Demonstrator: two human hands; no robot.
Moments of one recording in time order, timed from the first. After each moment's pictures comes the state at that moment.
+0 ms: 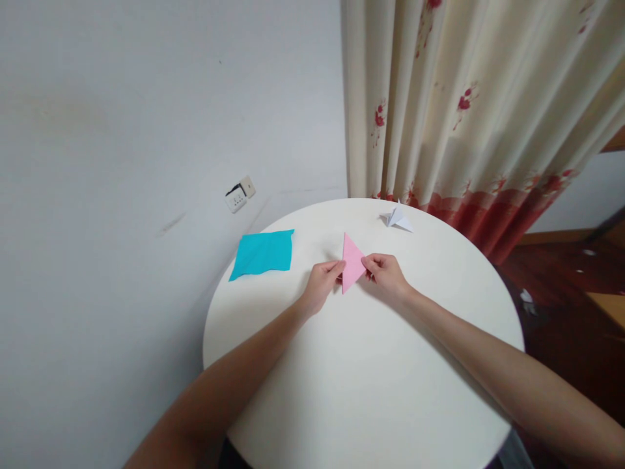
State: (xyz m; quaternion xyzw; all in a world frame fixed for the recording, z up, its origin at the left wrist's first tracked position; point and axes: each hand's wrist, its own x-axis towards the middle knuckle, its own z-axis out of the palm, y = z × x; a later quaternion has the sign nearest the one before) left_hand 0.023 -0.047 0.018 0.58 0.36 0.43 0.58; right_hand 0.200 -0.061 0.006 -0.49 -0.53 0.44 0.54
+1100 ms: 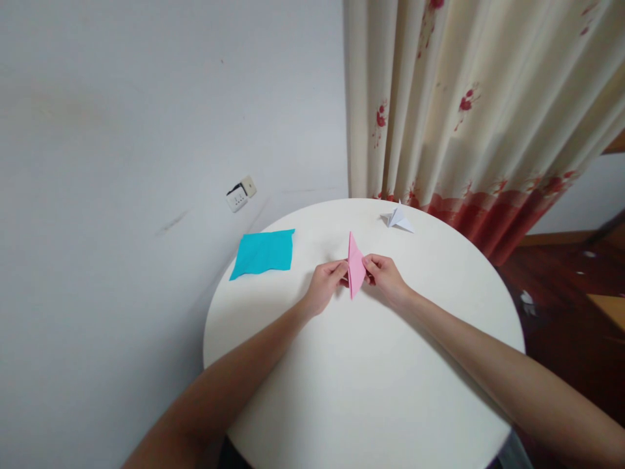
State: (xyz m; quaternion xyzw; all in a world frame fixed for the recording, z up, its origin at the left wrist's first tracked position) left_hand 0.025 -0.057 0.024 0.60 0.28 0.42 0.61; right_hand 0.194 -0.072 0.013 -0.44 -0.49 0.51 0.55
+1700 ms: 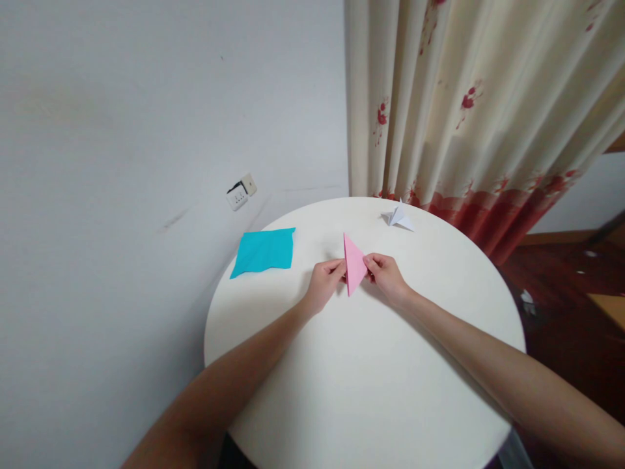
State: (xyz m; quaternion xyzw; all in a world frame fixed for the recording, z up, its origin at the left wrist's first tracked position) left_hand 0.026 -0.054 0.025 0.64 0.34 0.44 0.53; right_hand 0.193 -0.067 0.007 -0.46 -0.48 0.48 0.57
